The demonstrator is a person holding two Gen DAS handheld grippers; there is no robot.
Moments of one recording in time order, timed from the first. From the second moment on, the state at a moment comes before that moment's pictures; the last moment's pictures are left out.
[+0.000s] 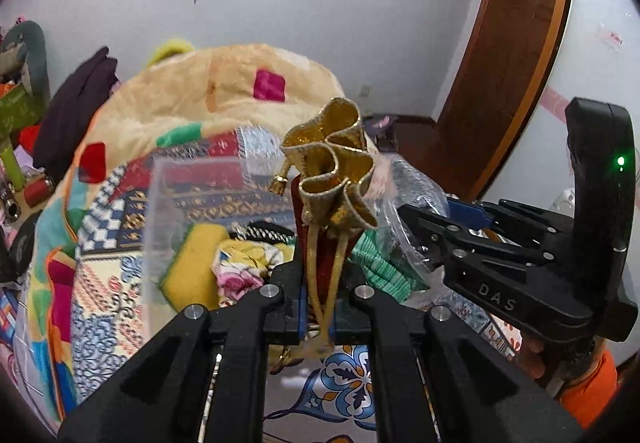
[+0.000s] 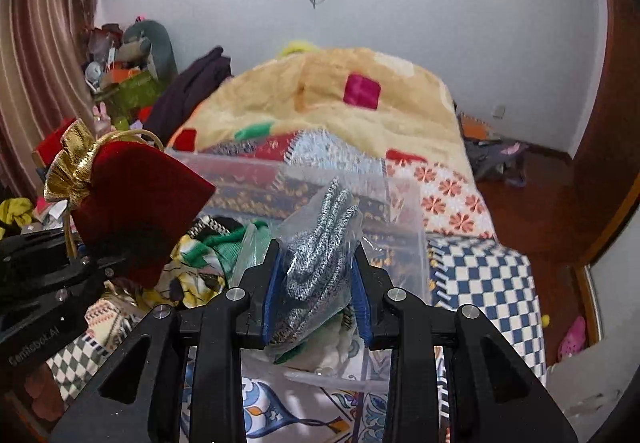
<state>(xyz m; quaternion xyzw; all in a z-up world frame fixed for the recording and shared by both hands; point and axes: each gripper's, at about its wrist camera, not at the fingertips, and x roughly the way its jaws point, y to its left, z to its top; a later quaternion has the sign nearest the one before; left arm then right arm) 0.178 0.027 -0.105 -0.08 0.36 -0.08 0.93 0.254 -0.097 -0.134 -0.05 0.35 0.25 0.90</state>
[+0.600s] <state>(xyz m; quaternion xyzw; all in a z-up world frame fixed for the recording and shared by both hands) 0.172 0.035 -0.111 -0.08 0.37 -0.07 0.92 0.243 -0.102 -0.126 -0.07 0.35 0.25 0.90</state>
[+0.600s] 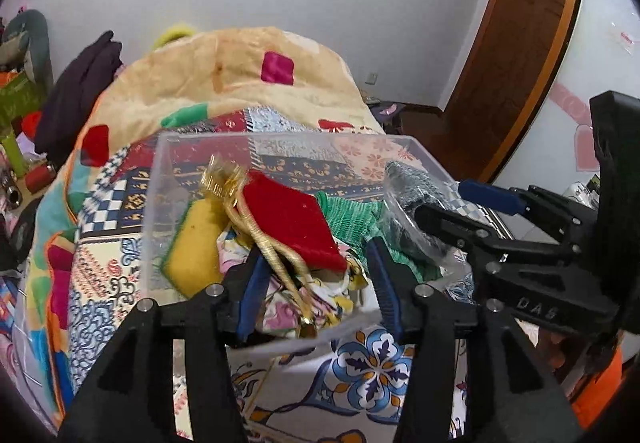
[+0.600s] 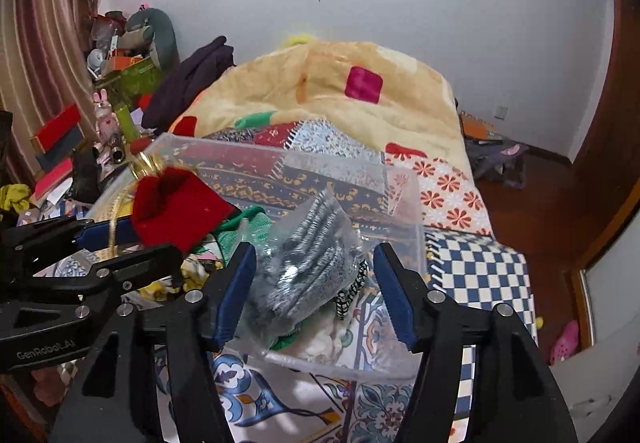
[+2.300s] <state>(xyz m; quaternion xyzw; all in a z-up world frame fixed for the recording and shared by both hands) 0.012 0.000 -0.010 -0.02 0.16 -0.03 0.99 0.108 -0.168 -0.053 0.00 0.16 0.28 0.95</state>
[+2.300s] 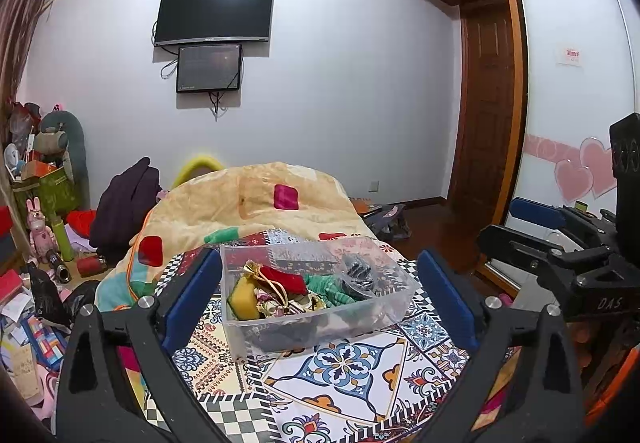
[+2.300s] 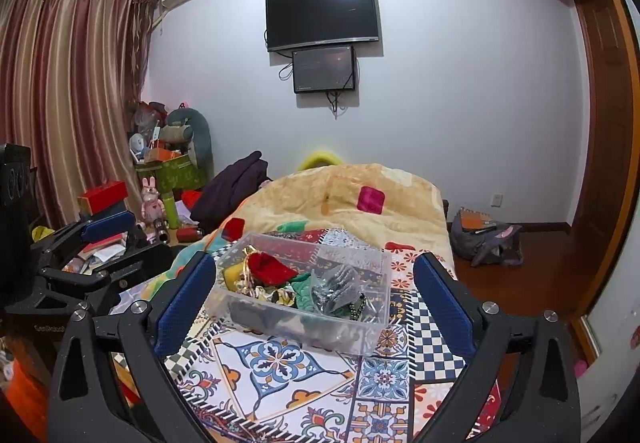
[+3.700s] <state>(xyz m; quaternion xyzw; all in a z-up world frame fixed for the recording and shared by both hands) 0.015 -0.001 -0.010 -0.03 0.16 -0.04 0.99 0.104 -0.172 -0.048 0.00 0.15 0.29 0.95</state>
